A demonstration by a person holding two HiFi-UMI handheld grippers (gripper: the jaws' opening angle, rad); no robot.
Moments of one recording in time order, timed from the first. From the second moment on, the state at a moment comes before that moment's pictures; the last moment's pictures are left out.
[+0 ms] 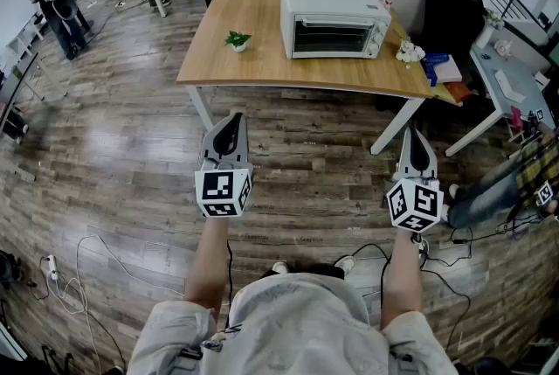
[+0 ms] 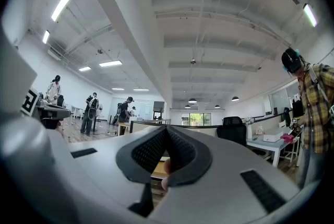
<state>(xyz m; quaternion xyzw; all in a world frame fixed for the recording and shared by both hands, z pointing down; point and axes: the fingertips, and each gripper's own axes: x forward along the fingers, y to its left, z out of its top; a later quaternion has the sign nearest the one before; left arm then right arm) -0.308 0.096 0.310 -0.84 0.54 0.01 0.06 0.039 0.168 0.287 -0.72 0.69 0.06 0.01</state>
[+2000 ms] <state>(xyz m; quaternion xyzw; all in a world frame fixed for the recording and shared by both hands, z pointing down) -0.126 -0.063 0.380 -0.84 0.54 -0.06 0.03 0.188 -0.006 0.397 -0.70 0.71 -0.01 -0.02</state>
